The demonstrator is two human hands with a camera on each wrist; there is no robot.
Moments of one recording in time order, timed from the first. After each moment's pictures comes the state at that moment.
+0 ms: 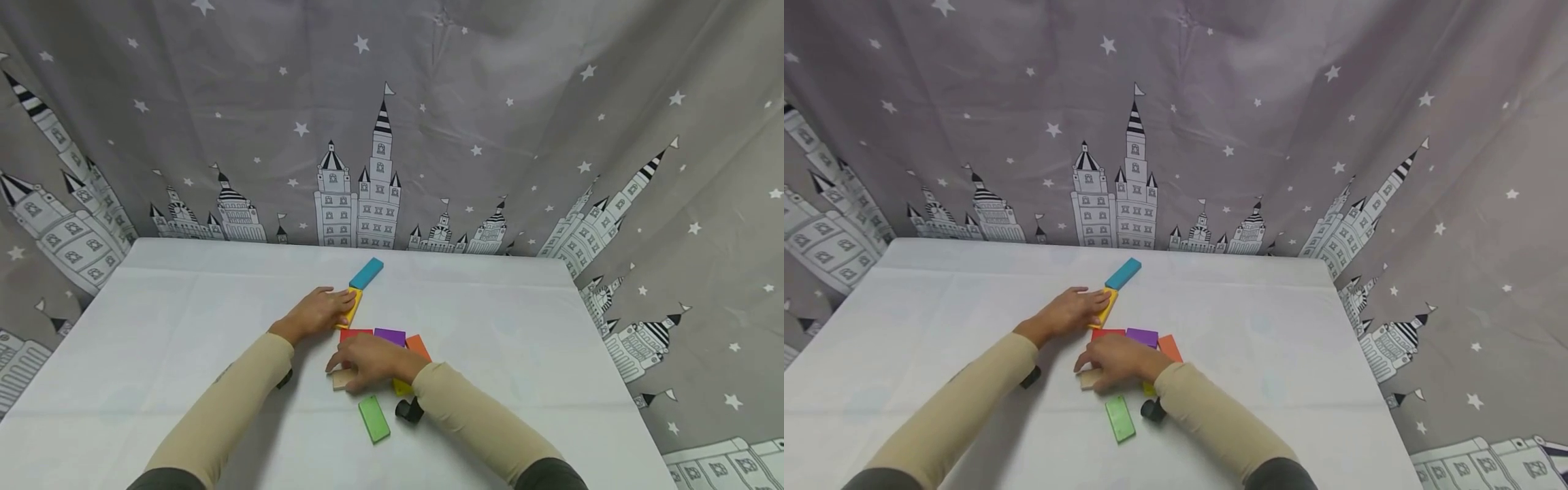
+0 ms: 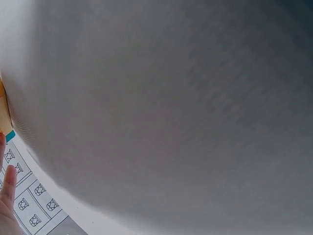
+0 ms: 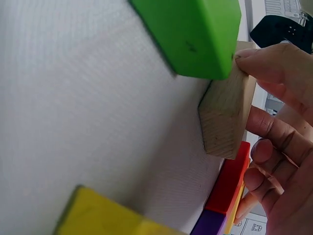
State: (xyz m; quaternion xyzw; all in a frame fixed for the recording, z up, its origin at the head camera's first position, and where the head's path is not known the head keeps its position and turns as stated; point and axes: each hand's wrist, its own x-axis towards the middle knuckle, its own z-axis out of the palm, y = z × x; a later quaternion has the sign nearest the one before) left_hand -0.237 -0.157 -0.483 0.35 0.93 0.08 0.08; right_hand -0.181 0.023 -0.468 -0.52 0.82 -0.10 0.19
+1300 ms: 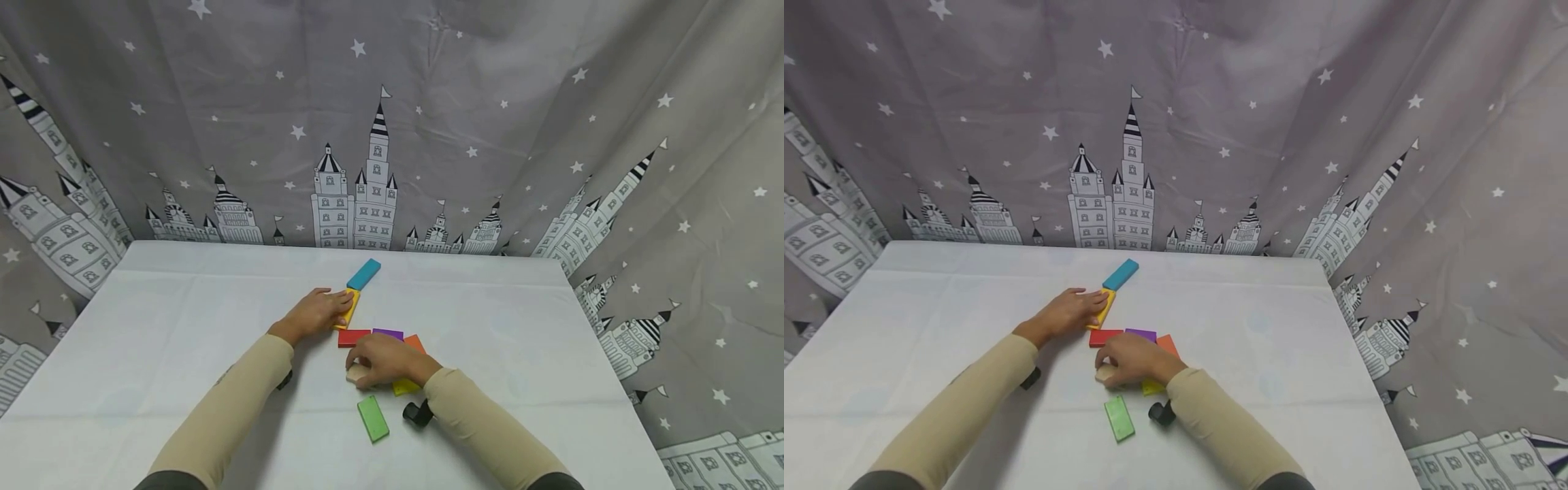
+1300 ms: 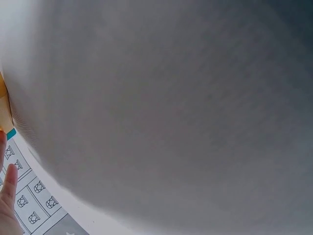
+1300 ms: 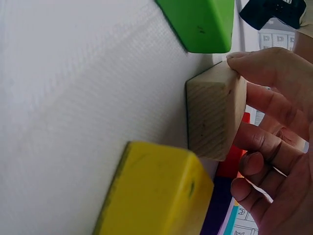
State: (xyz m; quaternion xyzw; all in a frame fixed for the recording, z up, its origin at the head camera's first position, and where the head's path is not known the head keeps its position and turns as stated) left_hand -0.236 -0.154 -0.482 0.34 0.93 0.08 0.07; right_hand -0.175 0.047 -0.469 -0.42 0.88 -0.13 0.20
